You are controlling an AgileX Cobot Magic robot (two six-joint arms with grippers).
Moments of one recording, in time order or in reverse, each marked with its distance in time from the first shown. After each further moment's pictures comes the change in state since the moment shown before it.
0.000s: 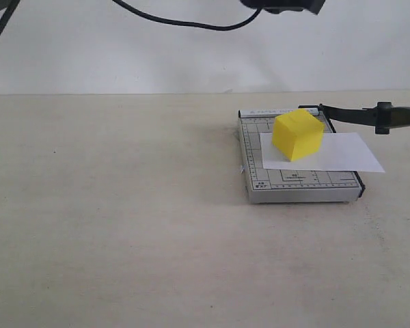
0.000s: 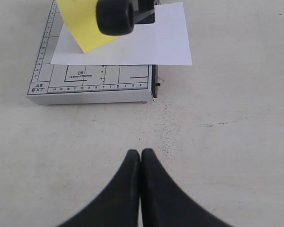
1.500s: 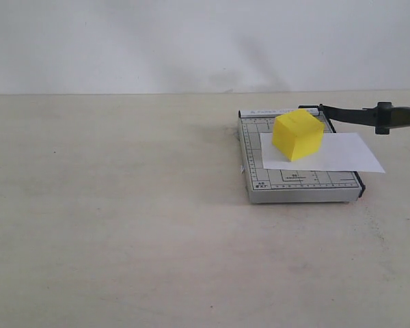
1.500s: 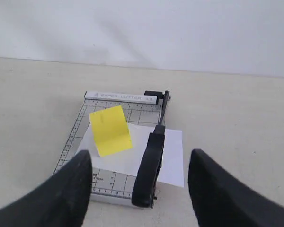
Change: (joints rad) left arm 0.957 -1.868 2.005 0.589 -0.621 -0.867; right arm -0.002 0.037 -0.369 0.011 0.092 -0.026
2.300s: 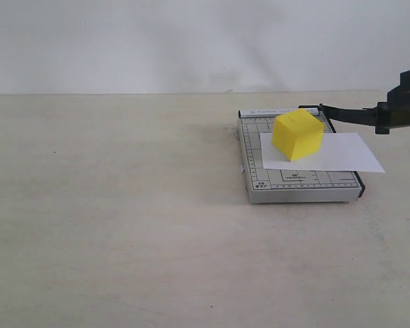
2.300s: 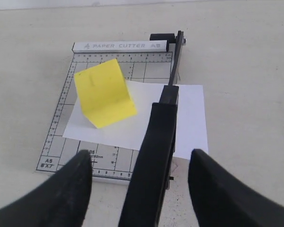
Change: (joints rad) left arm -0.020 0.010 0.223 -0.130 0.002 -0.076; right arm 0.137 0.321 -0.001 -0.002 -0.148 0.058
